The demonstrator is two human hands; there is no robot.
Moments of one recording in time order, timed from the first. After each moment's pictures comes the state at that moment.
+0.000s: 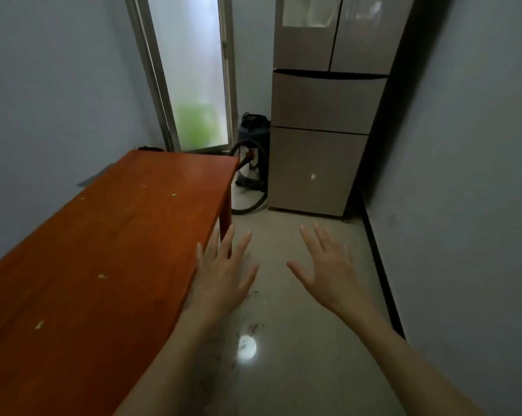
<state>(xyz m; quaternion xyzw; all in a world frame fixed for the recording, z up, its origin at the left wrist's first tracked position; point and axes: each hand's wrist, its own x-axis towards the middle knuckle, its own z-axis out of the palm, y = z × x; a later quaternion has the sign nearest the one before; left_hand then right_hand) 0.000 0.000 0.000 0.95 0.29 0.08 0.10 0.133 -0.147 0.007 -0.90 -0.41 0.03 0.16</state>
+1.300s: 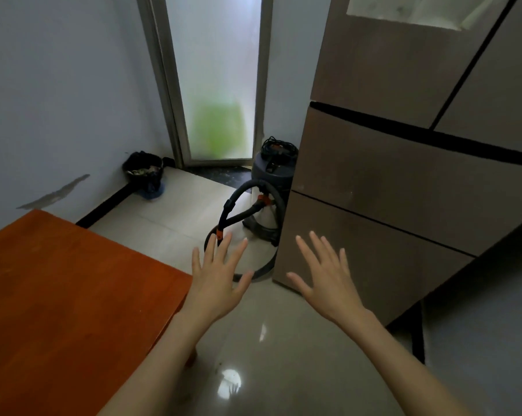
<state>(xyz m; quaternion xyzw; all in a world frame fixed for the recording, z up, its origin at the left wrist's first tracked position) 0.628 0.452 -0.043 0.91 0.39 0.06 0.12 0.802 0.330 -0.025 -0.84 -0.54 0.08 0.09</state>
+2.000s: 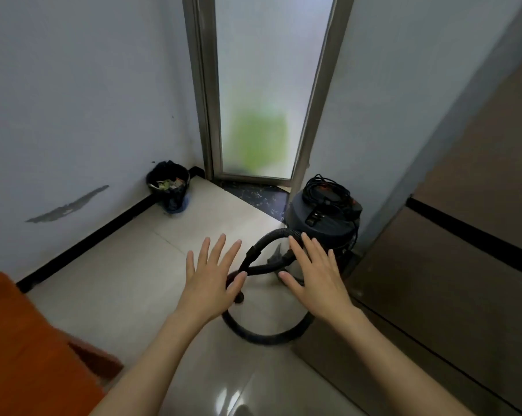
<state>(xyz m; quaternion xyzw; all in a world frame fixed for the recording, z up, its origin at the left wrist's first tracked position) 0.765 0.776 -0.073 0.86 0.50 0.06 0.13 0.963 0.697 -0.045 -0.77 -0.62 0.12 0.08</state>
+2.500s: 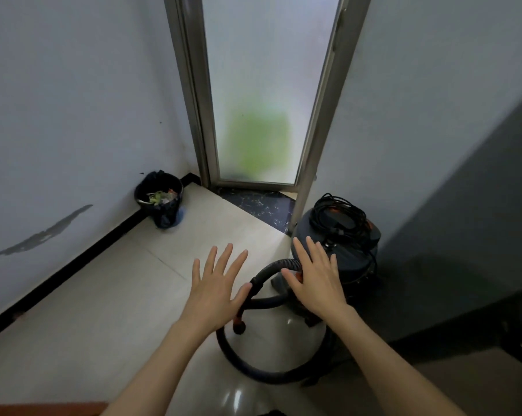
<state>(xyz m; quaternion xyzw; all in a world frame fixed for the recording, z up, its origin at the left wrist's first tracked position) 0.846 0.946 -0.095 0.87 0.48 0.00 0.13 1.043 0.885 -0.082 -0.80 -0.57 0.17 0.09</state>
